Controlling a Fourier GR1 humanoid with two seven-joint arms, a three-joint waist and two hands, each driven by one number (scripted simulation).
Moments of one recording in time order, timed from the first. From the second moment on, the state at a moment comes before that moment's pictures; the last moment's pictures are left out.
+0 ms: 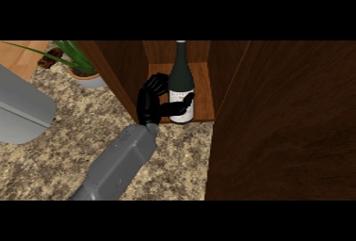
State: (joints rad) left arm -0.71 0.00 -0.40 -0.70 0.84 0.51 -0.53; right arm 0.22 -0.21 0.31 -2.51 -0.09 0.03 0.37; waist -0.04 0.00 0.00
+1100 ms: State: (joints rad) left arm -1.07 0.02 -0.30 -0.30 0.78 0.64 -0.51; right arm 0.23 -0.17 0.29 -2.50 -0.10 0.08 0.35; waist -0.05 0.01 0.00
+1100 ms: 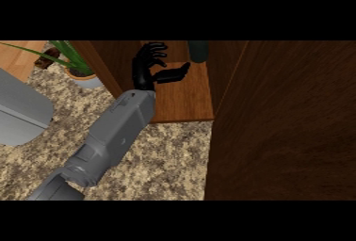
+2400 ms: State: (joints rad) left arm -1.16 0.03 -0.30 -0.13 0.66 0.61 -0.57; right arm 0.24 -0.15 0.33 -2.50 -0.09 0.10 0.35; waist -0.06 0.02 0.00
